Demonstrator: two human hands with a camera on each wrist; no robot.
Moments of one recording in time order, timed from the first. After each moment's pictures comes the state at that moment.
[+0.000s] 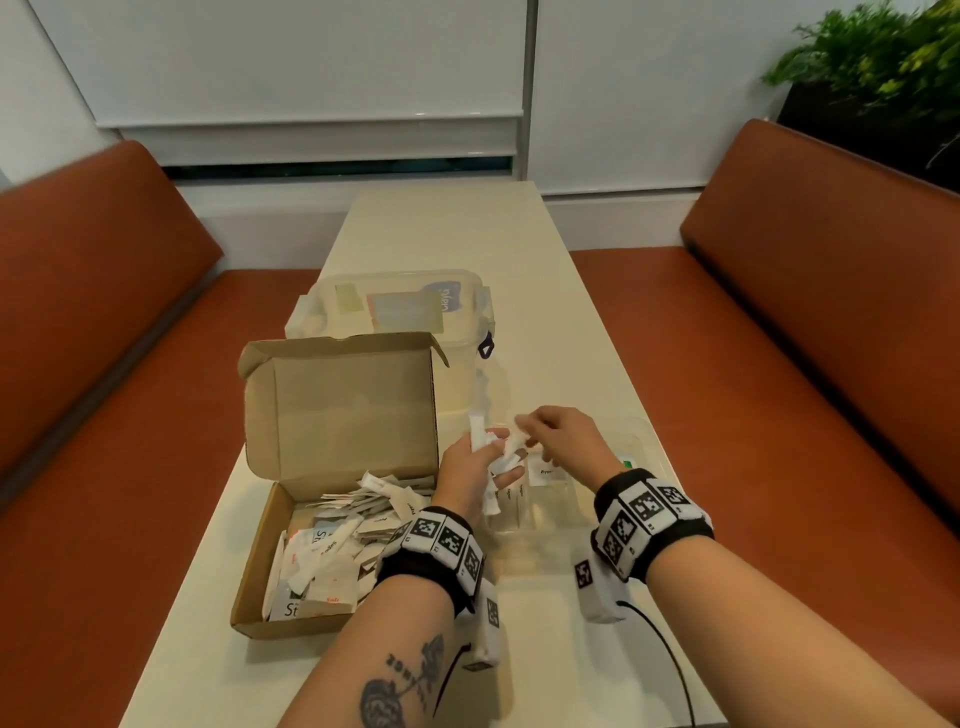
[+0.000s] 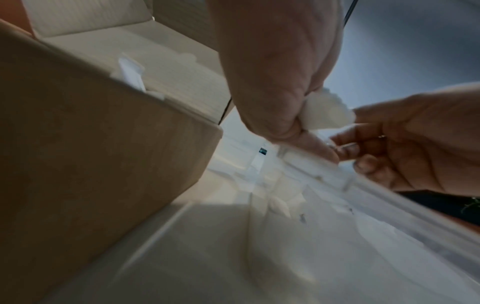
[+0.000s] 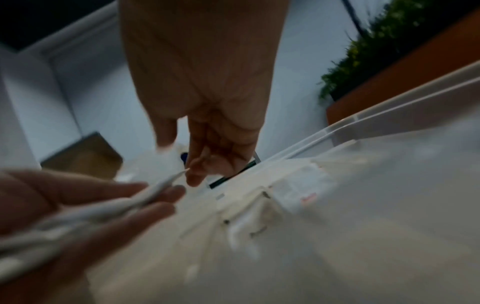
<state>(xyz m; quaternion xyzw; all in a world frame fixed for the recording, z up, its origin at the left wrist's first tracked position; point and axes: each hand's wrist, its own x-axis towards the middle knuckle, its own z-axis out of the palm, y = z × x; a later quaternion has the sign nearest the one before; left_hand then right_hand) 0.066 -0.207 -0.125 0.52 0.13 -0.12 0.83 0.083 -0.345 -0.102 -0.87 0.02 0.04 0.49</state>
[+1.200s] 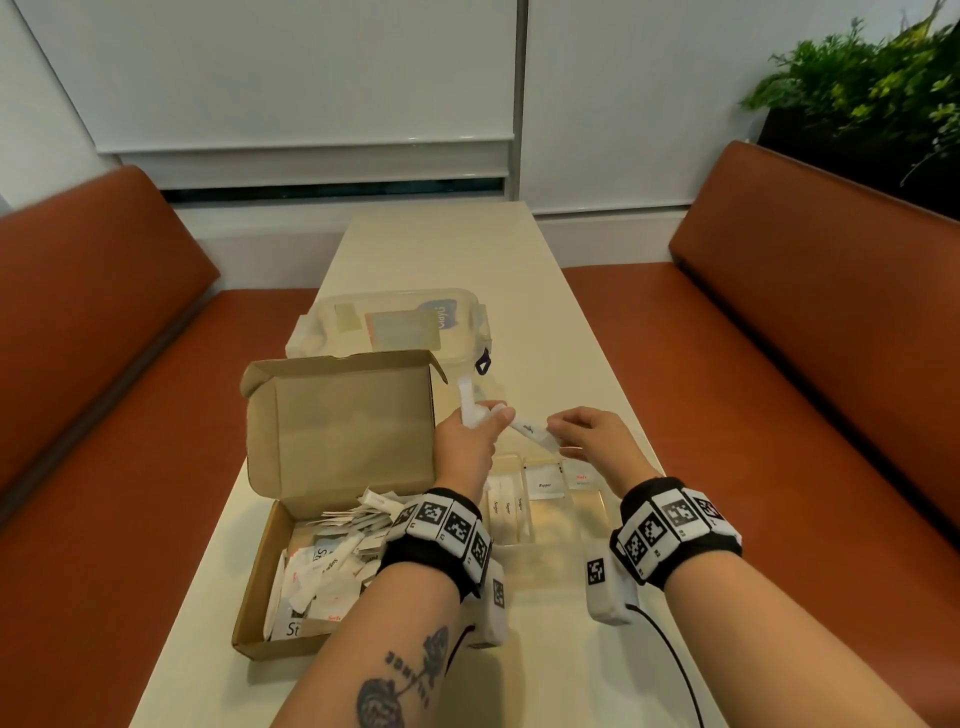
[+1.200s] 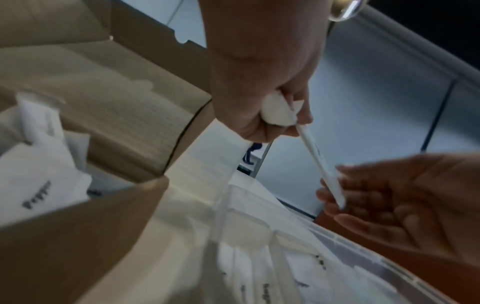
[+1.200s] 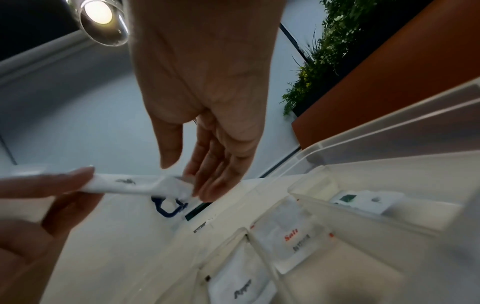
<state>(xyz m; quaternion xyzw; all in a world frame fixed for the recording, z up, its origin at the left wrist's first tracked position) 0.084 -0.211 -0.092 0.65 0.11 0.02 0.75 0.080 -0.373 -0.090 -0.76 0.08 0.03 0.64</state>
